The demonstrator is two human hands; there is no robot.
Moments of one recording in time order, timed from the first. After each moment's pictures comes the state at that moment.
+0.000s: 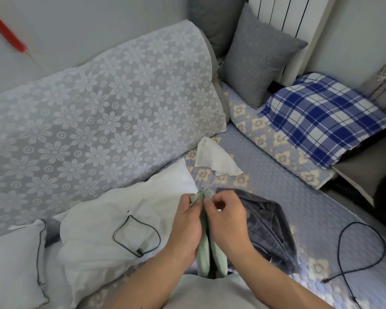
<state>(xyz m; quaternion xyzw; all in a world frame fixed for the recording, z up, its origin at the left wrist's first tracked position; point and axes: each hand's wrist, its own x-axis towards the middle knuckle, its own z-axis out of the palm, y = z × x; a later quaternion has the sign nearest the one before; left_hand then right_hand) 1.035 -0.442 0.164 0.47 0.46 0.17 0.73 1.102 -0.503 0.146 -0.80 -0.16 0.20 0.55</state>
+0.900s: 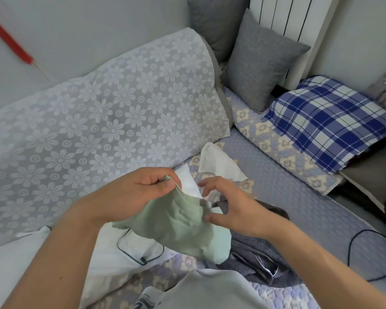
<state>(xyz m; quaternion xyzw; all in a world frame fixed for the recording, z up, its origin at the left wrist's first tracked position) 1.012 -0.330 0.292 0.83 0.20 -0.08 0.51 1.187 -0.506 0.161 -0.66 -0.55 0.31 0.41</state>
